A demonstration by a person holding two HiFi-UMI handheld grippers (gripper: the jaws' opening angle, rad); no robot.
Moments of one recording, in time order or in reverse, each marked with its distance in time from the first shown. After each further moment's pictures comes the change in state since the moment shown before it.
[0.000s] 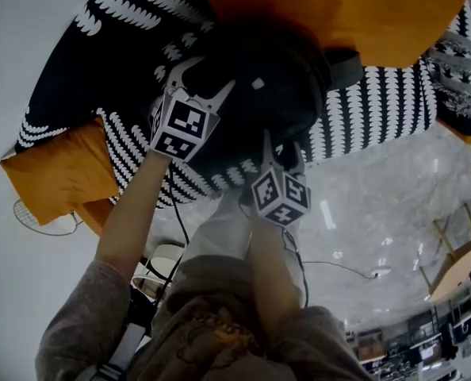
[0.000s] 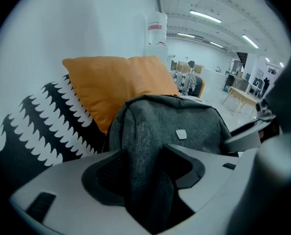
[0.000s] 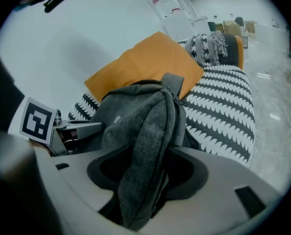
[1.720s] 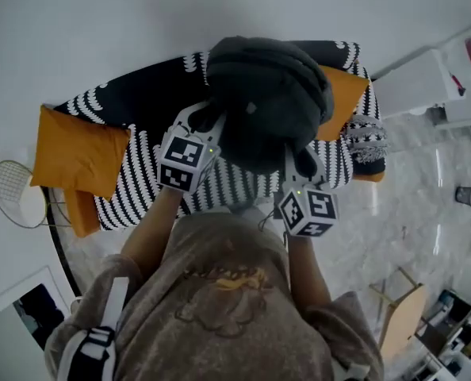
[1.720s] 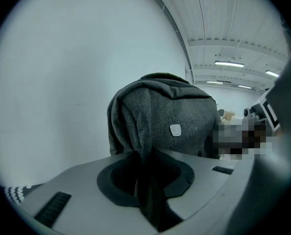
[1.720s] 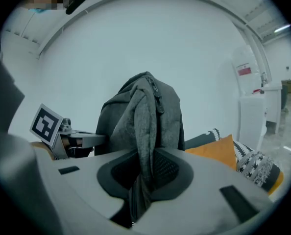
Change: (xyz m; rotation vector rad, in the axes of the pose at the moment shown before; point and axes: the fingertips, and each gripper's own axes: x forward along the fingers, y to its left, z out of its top) left arm -0.390 -0.033 0.238 -0.332 -0.484 0.299; right arm -0.342 0.211 0.258 -0.675 -0.322 0.438
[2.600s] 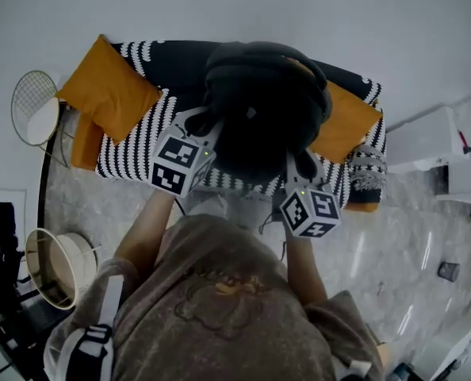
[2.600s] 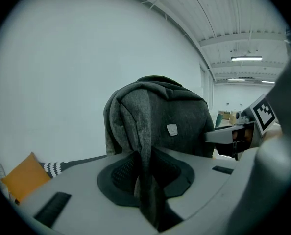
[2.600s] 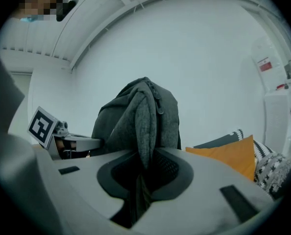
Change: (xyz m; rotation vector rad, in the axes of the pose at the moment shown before) left arm -0.185 -0.104 -0.023 -0.070 -0.028 0.283; right arm -0.136 0.051 -0.011 -0.052 -0.031 0.348
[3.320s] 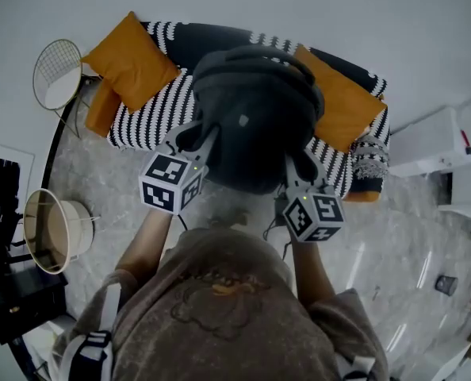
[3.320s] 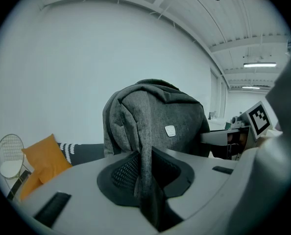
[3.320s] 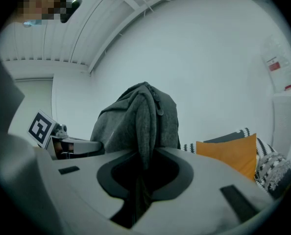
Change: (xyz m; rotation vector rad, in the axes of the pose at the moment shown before) left arm -0.155 -0.105 -0.043 -0.132 -0.030 0.141; right arm -0.145 0.054 -0.023 -0.045 0.037 0.182
